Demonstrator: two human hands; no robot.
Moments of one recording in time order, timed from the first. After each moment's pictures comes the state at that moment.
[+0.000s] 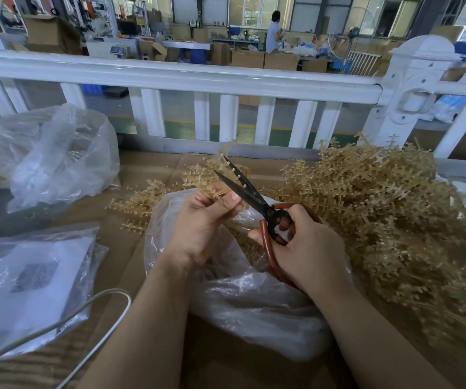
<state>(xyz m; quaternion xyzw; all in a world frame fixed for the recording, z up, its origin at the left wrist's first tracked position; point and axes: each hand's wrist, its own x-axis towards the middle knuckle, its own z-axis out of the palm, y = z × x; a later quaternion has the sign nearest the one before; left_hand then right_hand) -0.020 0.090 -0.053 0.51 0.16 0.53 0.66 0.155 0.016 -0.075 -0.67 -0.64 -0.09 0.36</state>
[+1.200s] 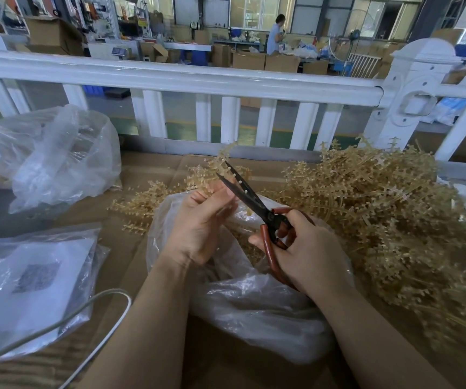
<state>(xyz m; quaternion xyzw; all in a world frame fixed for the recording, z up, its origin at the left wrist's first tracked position) -0.021 0.087 -0.046 0.45 0.21 0.52 0.69 0.157 0.014 -0.077 -0.65 -0.66 -0.07 0.38</state>
